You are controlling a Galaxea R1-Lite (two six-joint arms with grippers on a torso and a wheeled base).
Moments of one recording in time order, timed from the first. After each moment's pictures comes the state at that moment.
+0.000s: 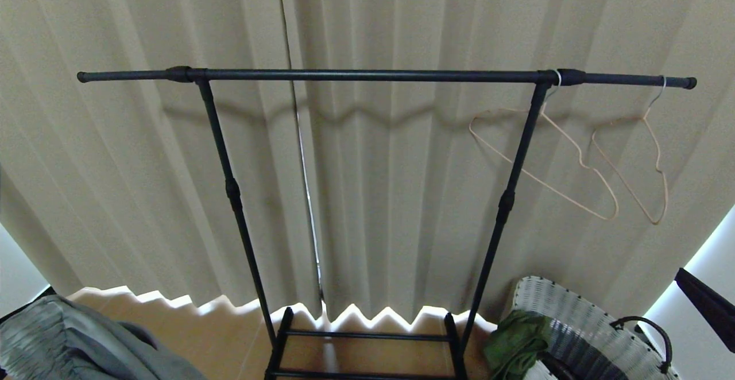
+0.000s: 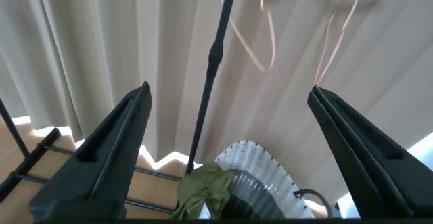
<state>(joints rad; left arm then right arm) -0.28 0.58 -0.25 -0.28 0.06 0.06 0.05 0.80 -0.17 -0.57 0.03 -0.15</state>
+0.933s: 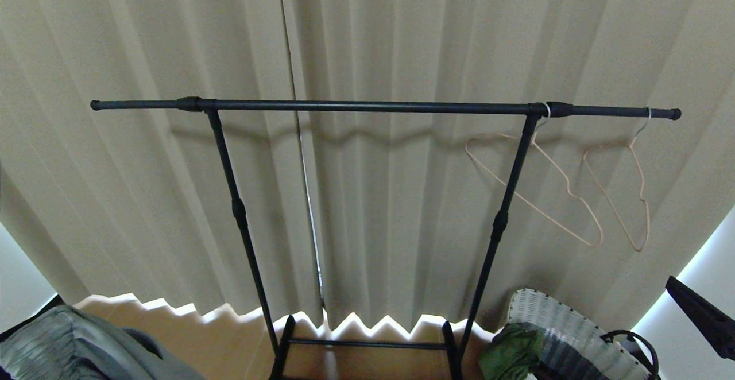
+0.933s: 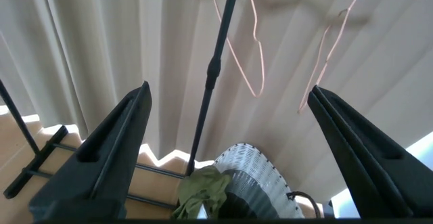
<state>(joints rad) -0.31 0.58 -0.23 -0.27 0.06 0.07 0.05 0.82 -0.15 -0.57 0.03 -0.15</state>
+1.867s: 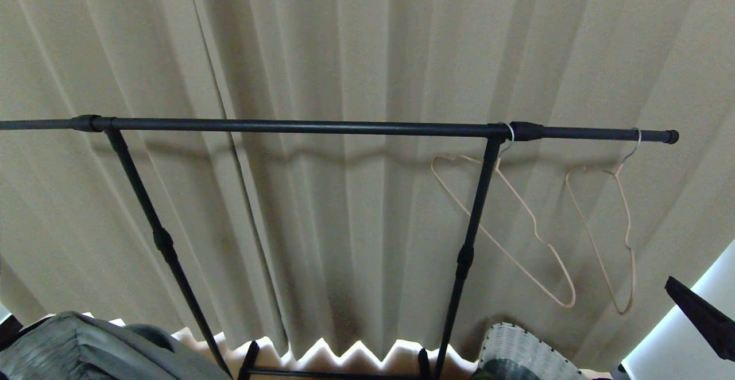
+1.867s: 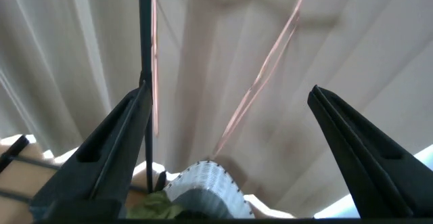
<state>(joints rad) -0.33 0.57 -0.21 -0.28 0.06 0.07 0.05 0.82 -0.15 -0.57 0.03 -0.15</state>
